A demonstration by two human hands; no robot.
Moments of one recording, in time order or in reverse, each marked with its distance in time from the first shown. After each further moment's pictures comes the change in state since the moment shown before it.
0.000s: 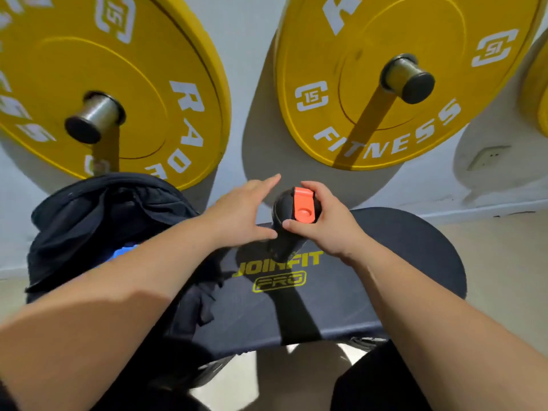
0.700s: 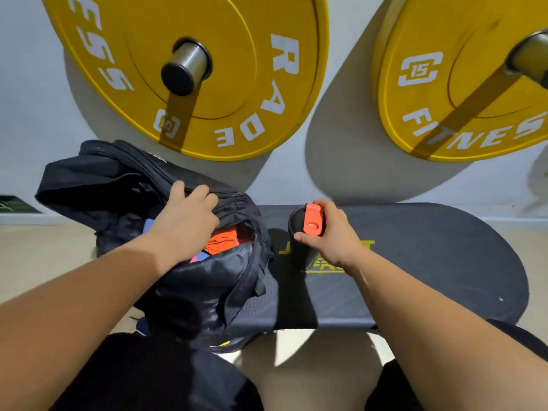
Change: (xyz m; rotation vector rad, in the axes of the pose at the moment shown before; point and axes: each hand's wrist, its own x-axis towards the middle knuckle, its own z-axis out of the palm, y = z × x) left_hand -0.138 -0.162 0.002 0.993 -0.137 -0.144; right_hand 0.003 0.000 0.139 -0.115 -0.147 0.162
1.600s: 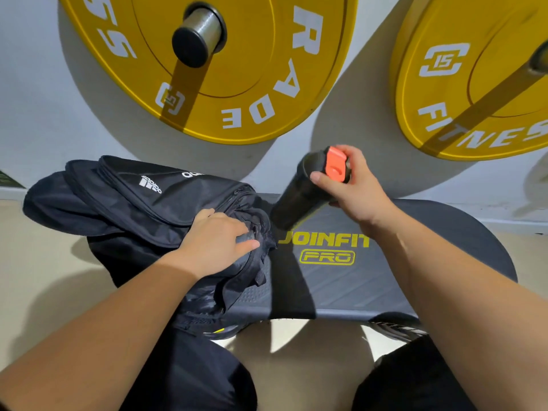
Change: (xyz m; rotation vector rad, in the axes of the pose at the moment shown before) left_hand 0.003 0.063 0.043 -0.787 0.026 -0.054; right_hand 0.018 -0.052 -0.039 0.346 0.094 -0.101
